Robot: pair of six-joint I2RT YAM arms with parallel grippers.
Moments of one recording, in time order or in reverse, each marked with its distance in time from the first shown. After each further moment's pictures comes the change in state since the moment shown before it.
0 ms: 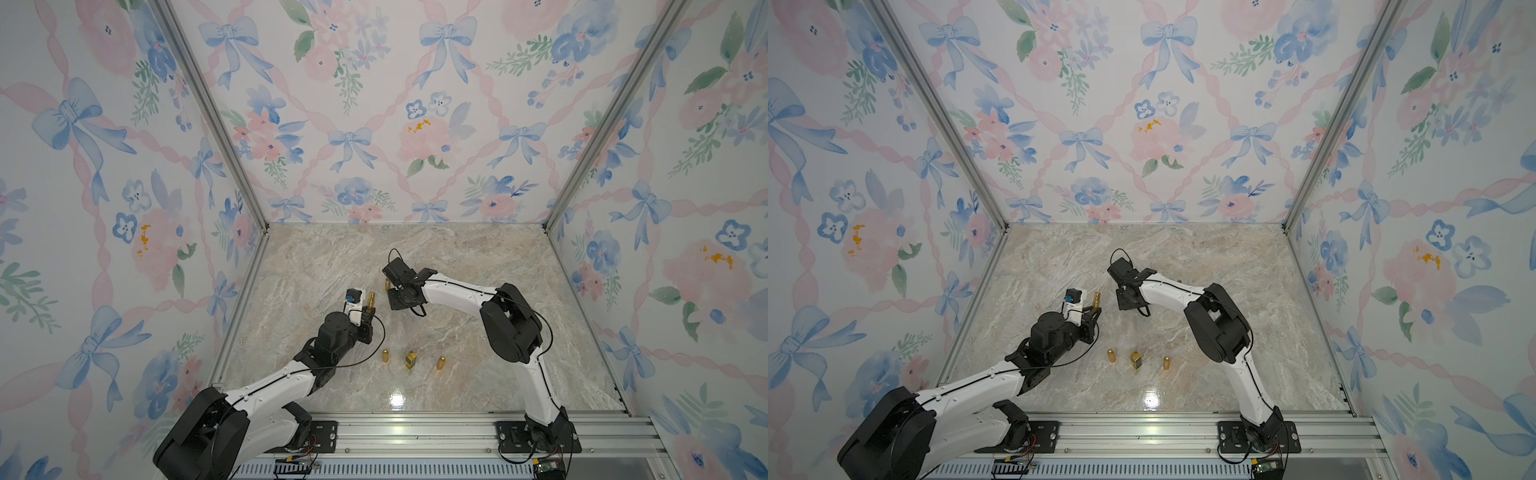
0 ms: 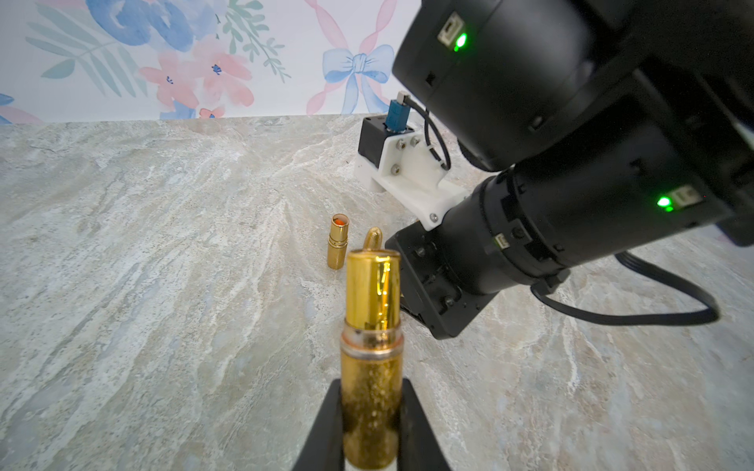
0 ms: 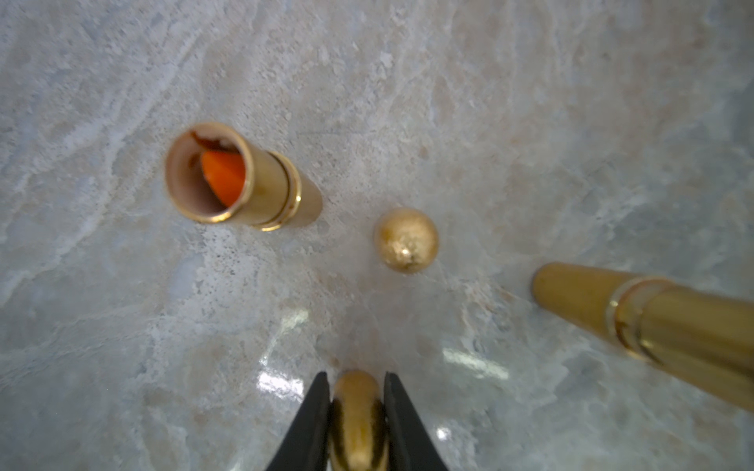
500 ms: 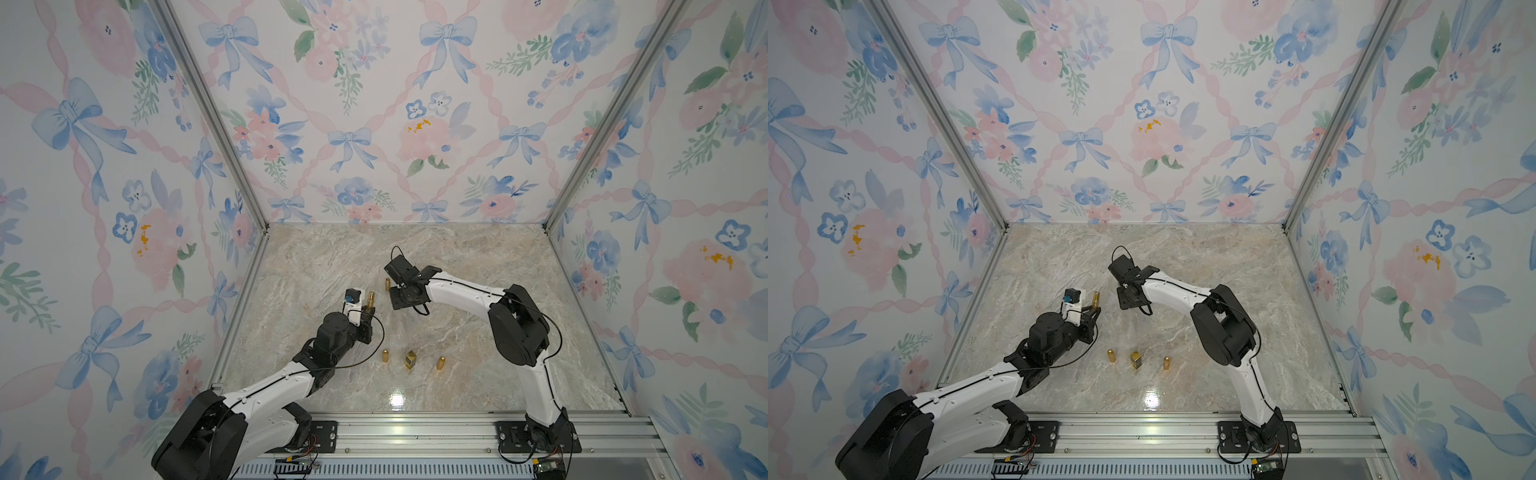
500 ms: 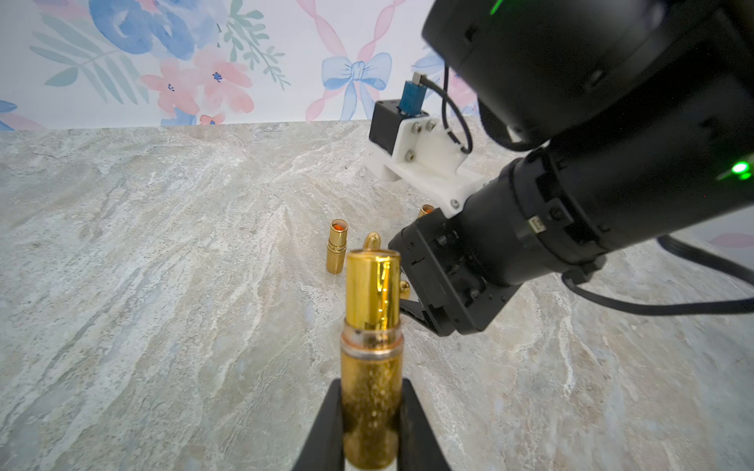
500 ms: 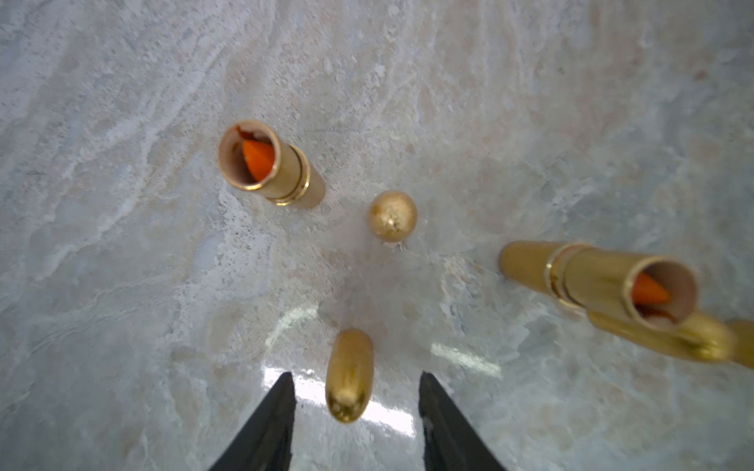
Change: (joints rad) left arm 0.002 -0.013 -0.001 0.003 0.016 0.006; right arm 0.001 -0.103 -0.021 -0.063 -0.008 -0.014
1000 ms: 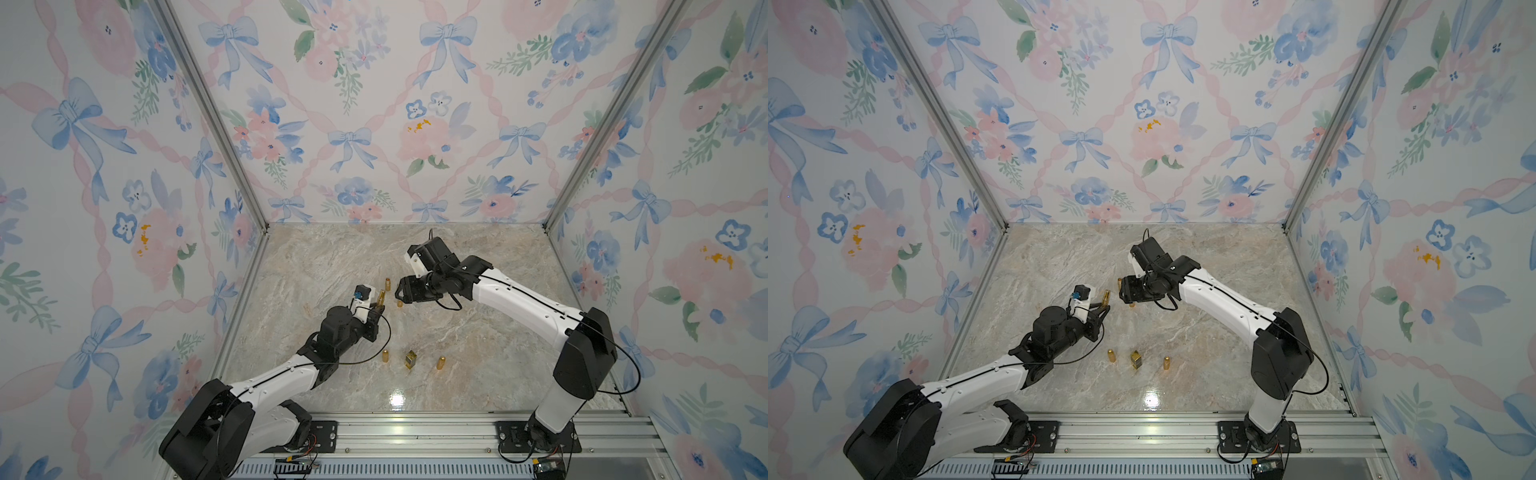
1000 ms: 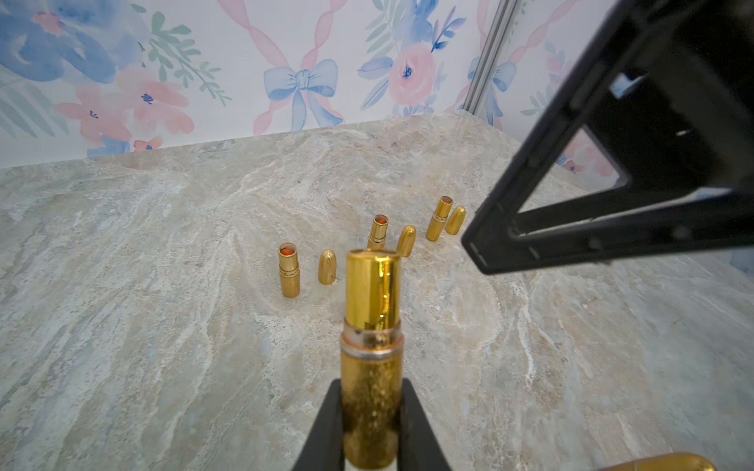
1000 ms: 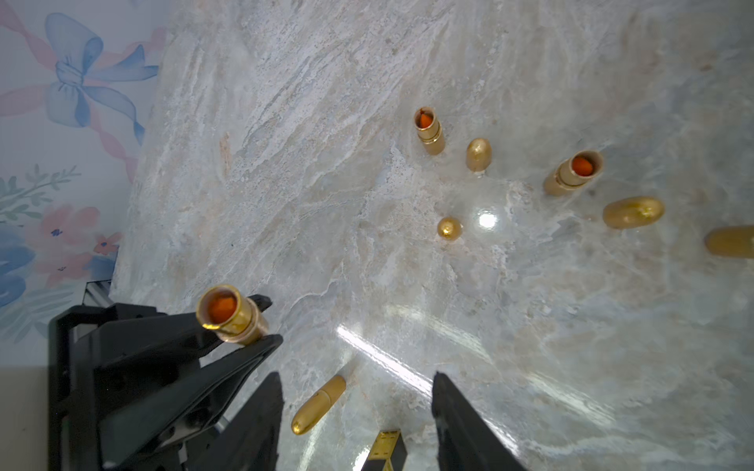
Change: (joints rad) left arm 0.000 0.075 0.063 0.035 0.140 0.071; right arm -0.043 -0.377 -0.146 -0.046 -0.407 0.044
